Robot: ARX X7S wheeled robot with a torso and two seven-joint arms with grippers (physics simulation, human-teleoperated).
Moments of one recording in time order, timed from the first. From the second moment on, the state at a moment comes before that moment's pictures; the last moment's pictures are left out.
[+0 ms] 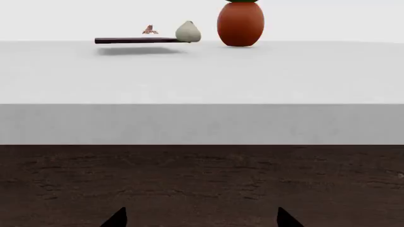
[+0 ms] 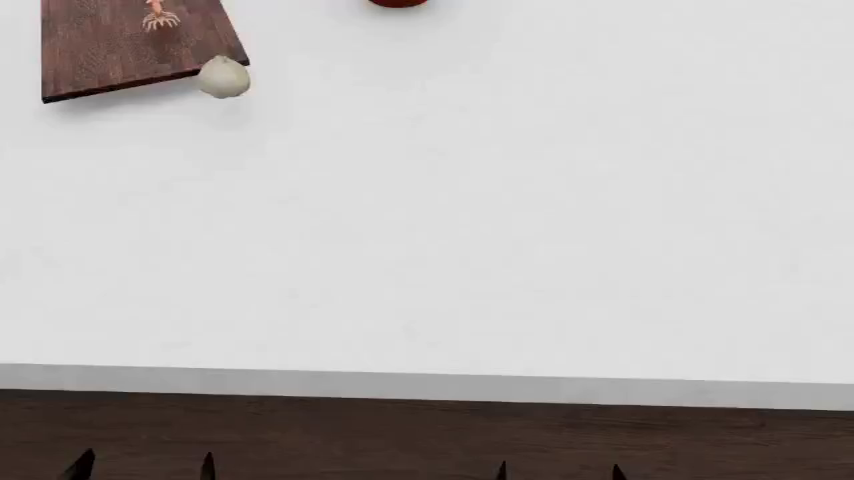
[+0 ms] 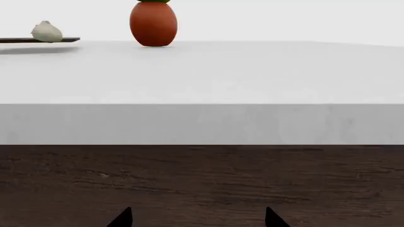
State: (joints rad) left arm 0.00 0.00 0.00 0.00 0.00 0.00 0.00; right arm 0.00 0.00 0.00 0.00 0.00 0.00 0.00
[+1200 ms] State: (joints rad) left arm 0.00 -0.10 0.12 0.00 -0.09 0.02 -0.12; right arm 0.01 0.11 -0.14 0.00 0.05 0.01 0.13
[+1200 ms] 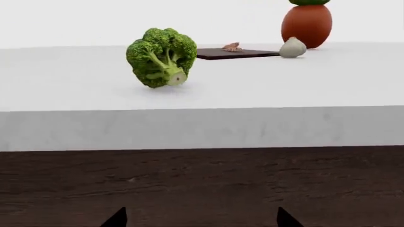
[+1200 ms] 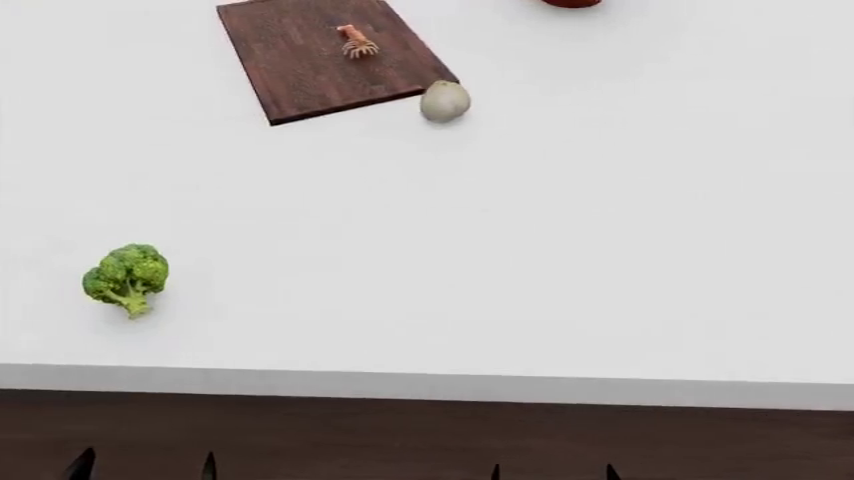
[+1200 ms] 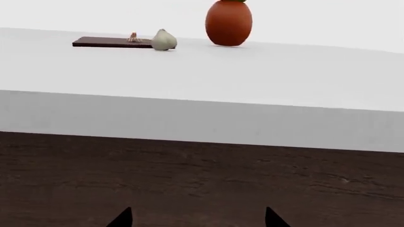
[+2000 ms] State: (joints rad) left arm 0.01 -0.16 0.11 0.15 -0.16 -0.05 -0.18; right arm 0.00 0.14 -0.18 -0.15 0.06 0.09 0.19
